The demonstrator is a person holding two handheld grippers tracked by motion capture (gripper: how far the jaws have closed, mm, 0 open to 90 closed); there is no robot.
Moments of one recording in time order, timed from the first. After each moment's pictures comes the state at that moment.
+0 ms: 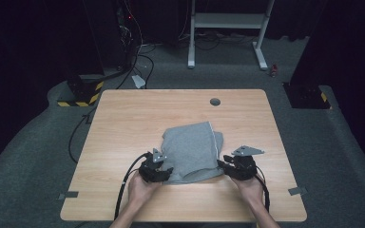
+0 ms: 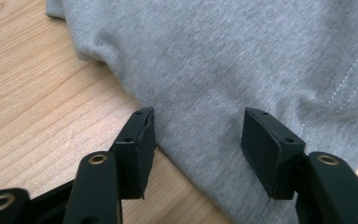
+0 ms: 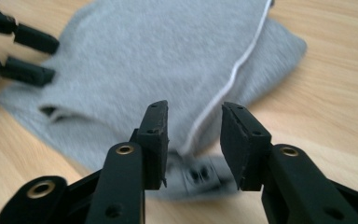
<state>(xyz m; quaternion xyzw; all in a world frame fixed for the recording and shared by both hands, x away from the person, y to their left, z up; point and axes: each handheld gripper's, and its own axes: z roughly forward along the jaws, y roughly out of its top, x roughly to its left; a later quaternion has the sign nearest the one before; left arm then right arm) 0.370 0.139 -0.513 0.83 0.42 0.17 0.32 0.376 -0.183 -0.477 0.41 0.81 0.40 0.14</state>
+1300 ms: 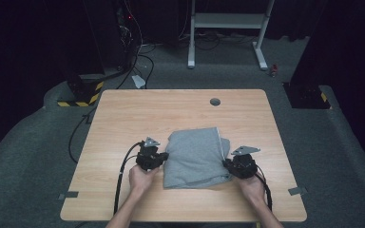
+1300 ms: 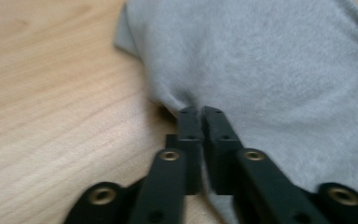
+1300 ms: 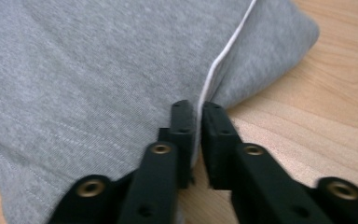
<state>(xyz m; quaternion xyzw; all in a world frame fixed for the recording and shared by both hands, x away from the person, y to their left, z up) 0.402 0.157 -0.493 0.78 0.47 0.12 0.39 0.393 -0.194 -0.501 0.41 0.83 0.34 0.14</state>
